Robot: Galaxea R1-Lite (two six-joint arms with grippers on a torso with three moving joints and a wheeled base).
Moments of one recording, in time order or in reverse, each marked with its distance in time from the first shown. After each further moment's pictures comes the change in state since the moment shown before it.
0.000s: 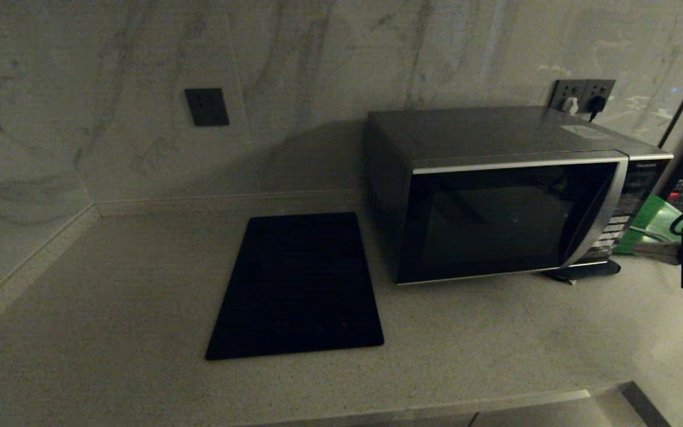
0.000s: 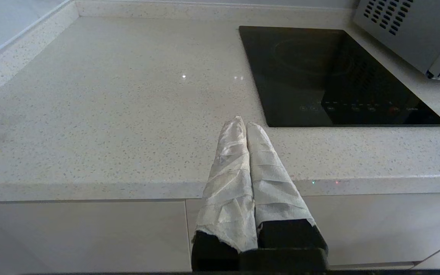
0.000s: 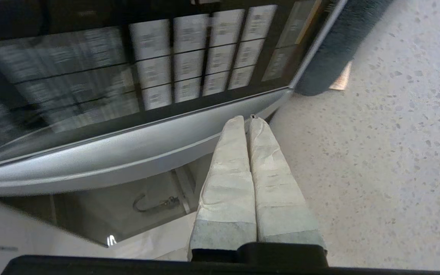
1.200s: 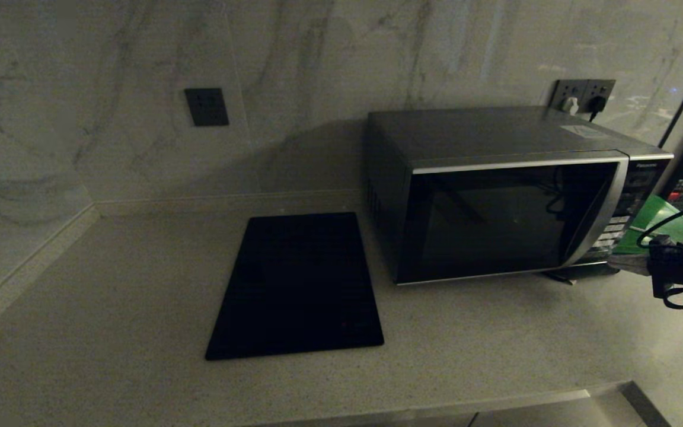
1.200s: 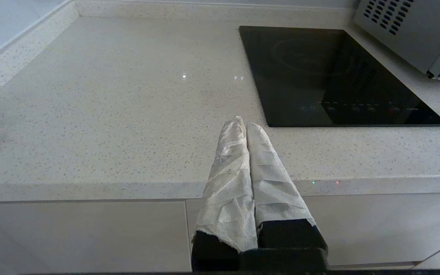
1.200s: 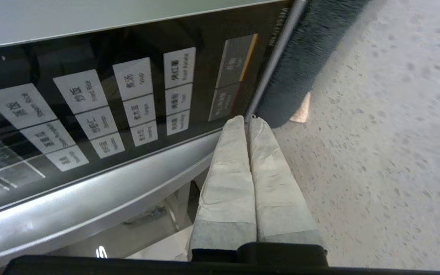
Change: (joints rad) left arm 0.000 0.000 0.000 0.000 0.000 0.000; right arm 0.052 0.110 -0.038 -0.050 -0.084 0.006
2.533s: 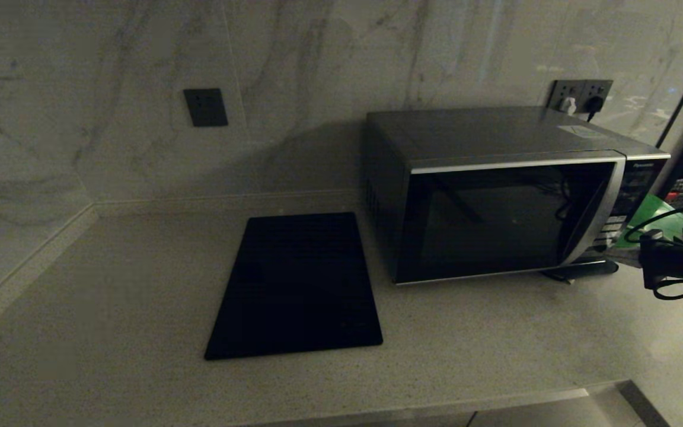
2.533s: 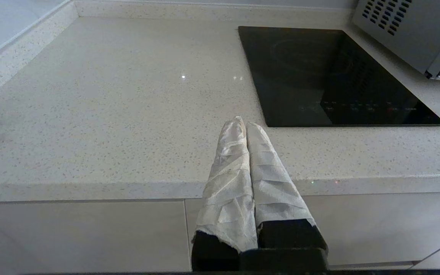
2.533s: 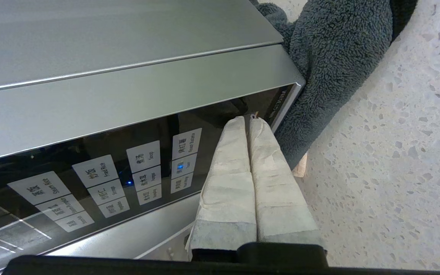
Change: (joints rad) left arm 0.000 0.000 0.000 0.000 0.000 0.000; right arm 0.039 0.075 -0.088 -0.121 -0.076 0.092
